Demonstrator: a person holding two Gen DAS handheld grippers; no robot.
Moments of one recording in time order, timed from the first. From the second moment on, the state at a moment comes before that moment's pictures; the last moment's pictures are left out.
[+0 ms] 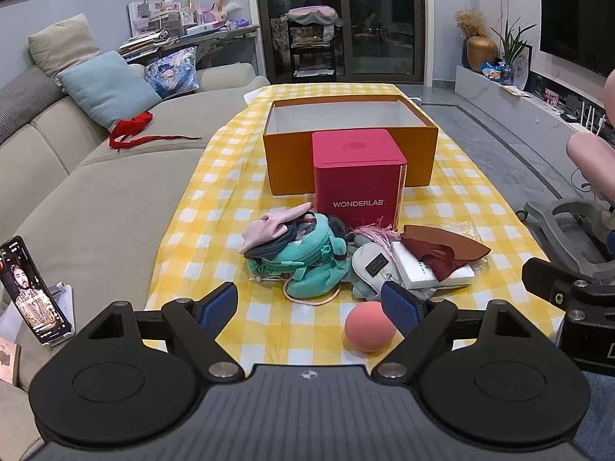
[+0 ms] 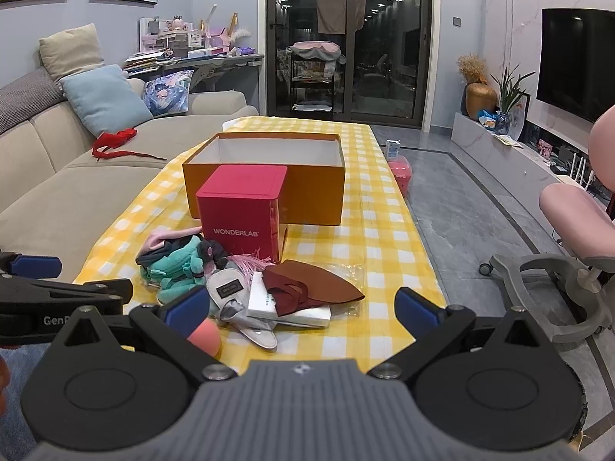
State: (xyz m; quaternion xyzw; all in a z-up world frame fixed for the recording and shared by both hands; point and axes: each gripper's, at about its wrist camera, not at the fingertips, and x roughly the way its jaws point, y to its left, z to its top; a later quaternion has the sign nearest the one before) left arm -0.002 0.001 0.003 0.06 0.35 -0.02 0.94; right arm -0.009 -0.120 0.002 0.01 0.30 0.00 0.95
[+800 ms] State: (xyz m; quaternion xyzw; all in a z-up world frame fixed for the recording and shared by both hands) left arm -0.003 0.001 0.004 0.06 0.35 -0.02 0.94; right arm -0.010 -0.119 -0.001 0.00 0.30 0.00 0.95
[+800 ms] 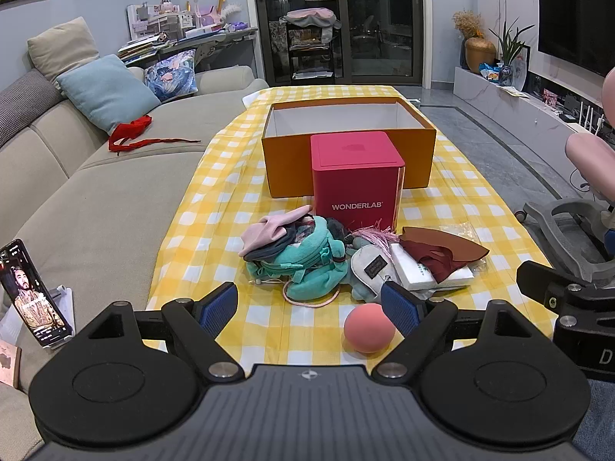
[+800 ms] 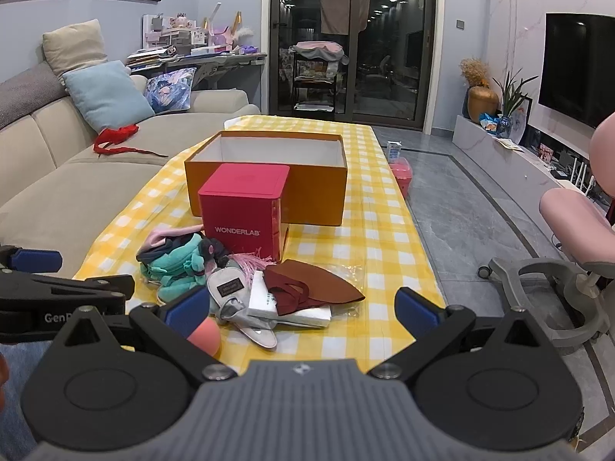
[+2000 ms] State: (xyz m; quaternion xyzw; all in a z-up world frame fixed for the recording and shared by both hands) left arm -0.003 0.002 0.004 0.06 0.35 -0.02 0.94; right arm -0.008 -0.121 -0.004 0.00 0.30 0.00 0.95
